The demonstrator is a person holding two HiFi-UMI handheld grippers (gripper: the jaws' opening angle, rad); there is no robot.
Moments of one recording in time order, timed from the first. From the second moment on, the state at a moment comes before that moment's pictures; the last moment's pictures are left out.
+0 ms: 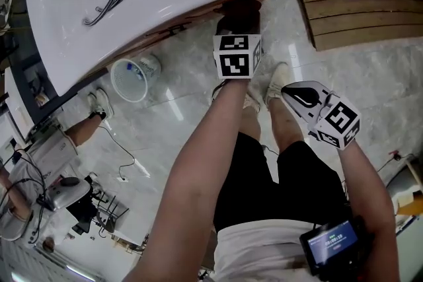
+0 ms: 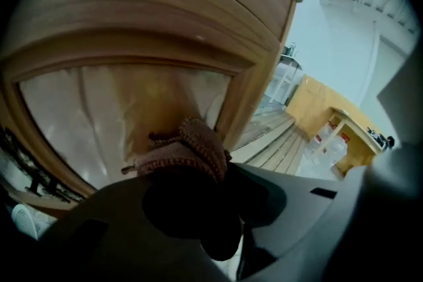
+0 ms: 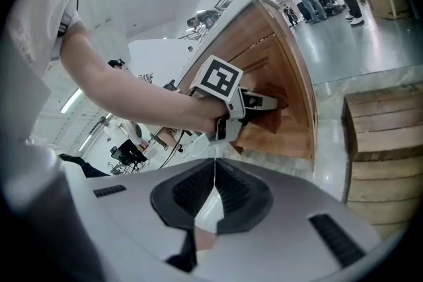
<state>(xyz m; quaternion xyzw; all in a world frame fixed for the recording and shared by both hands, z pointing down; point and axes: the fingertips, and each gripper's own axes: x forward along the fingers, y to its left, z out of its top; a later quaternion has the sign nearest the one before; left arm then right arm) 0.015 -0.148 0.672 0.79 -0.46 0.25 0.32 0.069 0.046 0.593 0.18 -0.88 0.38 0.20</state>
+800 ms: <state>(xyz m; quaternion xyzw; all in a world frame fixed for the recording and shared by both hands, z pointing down) -0.143 -0.107 0.715 0.65 -0.60 0.23 0.41 0.034 0.056 0.589 0.16 -0.89 0.37 0.21</state>
